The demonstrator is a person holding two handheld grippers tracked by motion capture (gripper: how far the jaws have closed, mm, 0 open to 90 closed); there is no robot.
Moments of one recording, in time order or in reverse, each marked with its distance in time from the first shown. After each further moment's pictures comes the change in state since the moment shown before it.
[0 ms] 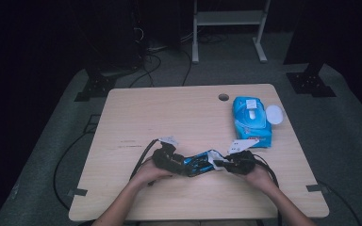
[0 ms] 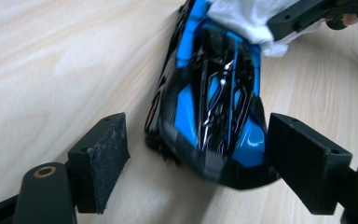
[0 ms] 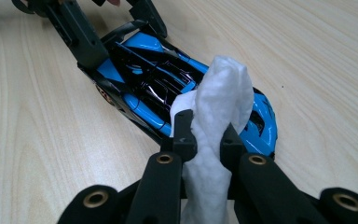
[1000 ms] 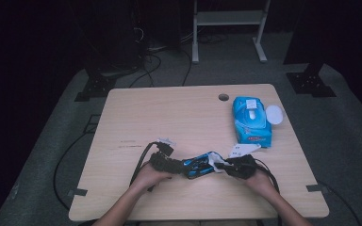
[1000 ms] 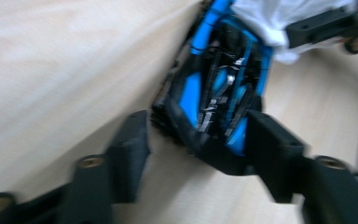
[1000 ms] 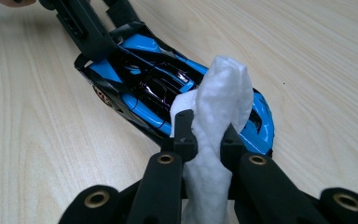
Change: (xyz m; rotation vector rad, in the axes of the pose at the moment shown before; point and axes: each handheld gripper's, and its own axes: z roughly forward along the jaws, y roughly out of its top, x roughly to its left) left arm -0.017 -0.005 -0.008 0.017 0.068 -0.128; right arm 0.011 -0.007 -0.003 -0.024 -0.032 -0.004
